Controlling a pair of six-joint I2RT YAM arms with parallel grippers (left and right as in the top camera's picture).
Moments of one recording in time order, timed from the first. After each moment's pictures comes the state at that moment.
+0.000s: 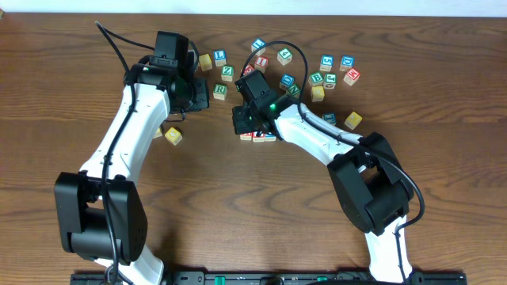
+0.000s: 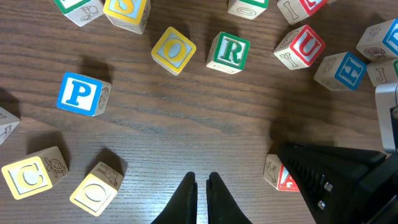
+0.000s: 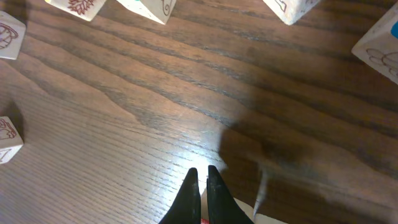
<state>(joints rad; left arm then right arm) -0.15 1.79 1.45 -0.82 0.12 -0.25 0.64 2.15 1.53 -0.42 -0.11 0.46</state>
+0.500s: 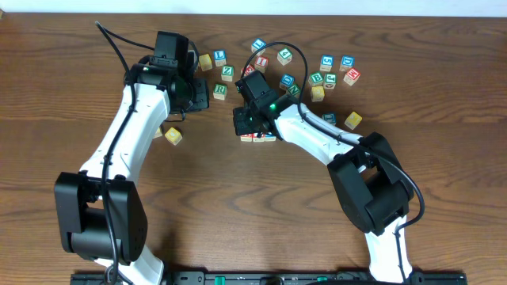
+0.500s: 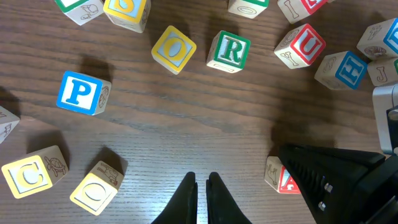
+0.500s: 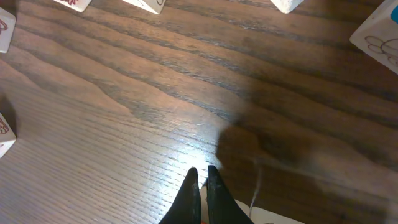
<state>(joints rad) -0.15 1.79 1.45 -0.83 0.12 -0.25 0.64 2.15 1.53 -0.44 -0.11 0.46</state>
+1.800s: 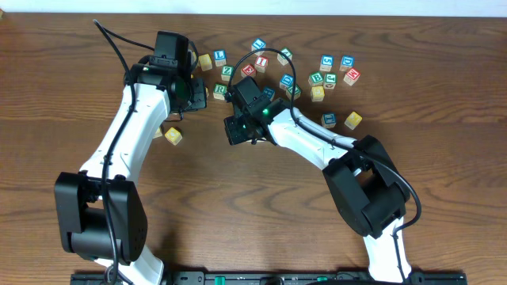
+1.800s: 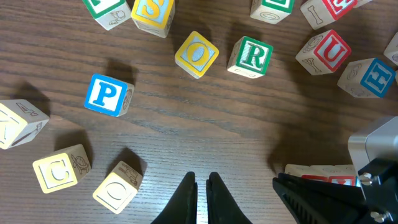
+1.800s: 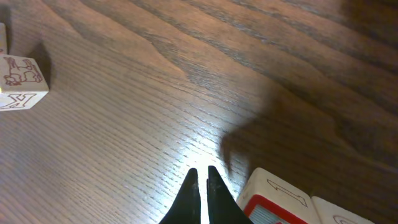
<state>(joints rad) -0.15 1.79 1.45 -0.83 0.05 -0.25 0.68 2.15 1.53 -0.46 -0.18 0.38</state>
